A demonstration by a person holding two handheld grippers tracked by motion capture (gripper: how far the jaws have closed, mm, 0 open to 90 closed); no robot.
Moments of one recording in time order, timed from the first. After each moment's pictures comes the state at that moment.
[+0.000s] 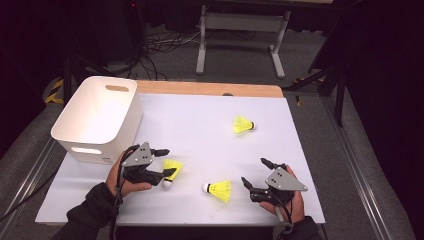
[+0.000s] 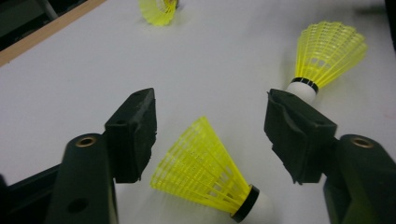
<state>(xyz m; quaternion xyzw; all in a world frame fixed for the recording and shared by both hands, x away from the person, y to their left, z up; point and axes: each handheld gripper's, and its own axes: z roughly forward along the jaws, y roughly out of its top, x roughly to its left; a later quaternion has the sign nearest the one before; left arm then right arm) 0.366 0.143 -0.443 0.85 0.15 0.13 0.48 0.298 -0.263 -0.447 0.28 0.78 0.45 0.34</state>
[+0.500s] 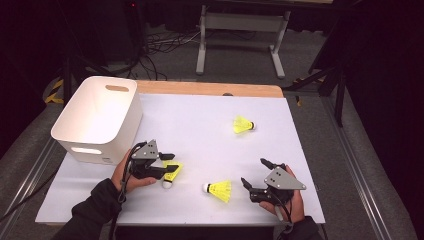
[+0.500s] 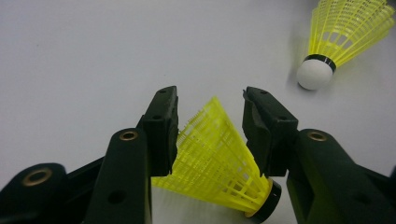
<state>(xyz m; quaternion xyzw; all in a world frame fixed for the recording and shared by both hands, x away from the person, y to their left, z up) 0.385 0.138 -0.458 0.87 0.17 0.09 0.45 0.301 -0.263 -0.450 0.28 0.78 0.44 0.33</state>
